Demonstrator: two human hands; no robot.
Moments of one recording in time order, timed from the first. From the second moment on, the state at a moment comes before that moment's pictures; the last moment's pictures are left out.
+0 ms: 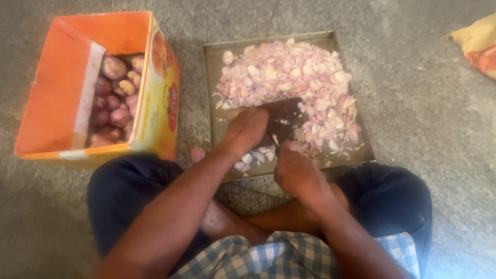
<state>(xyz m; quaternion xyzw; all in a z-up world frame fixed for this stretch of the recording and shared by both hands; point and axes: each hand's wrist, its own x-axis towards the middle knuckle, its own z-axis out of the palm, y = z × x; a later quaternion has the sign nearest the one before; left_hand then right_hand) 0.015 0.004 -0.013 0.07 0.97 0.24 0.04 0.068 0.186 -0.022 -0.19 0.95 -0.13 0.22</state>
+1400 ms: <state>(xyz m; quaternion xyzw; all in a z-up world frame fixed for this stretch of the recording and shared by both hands) 0.005 -0.010 -0.025 0.14 0.95 0.27 0.02 0.040 0.141 -0.066 -0.18 0.94 -0.21 0.18</state>
